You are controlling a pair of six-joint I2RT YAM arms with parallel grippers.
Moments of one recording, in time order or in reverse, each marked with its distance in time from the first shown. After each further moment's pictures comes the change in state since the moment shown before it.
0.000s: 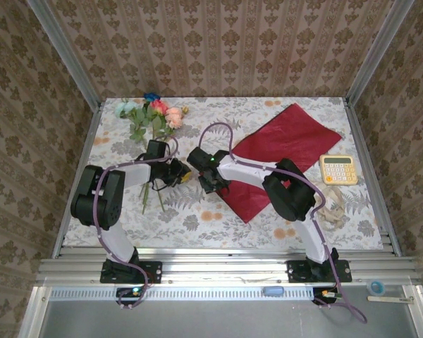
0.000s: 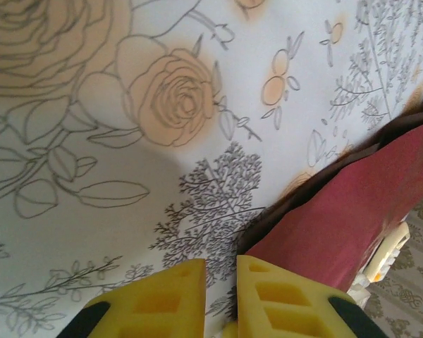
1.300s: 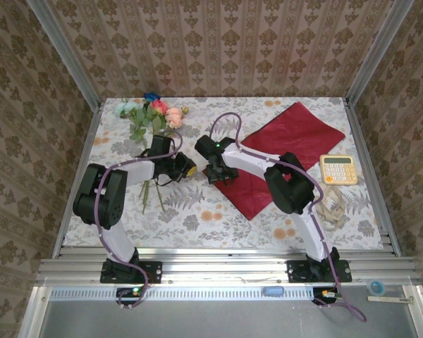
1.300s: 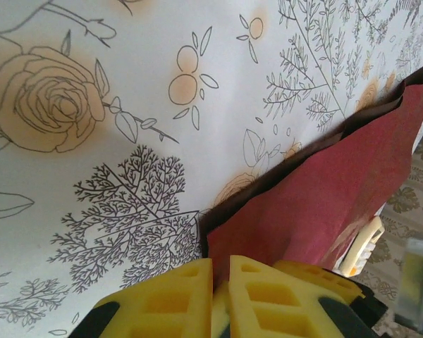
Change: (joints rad) left arm -0.040 0.014 0.064 0.023 0.004 -0.050; right arm -0.098 0.072 0.137 -0.141 0.012 0.062
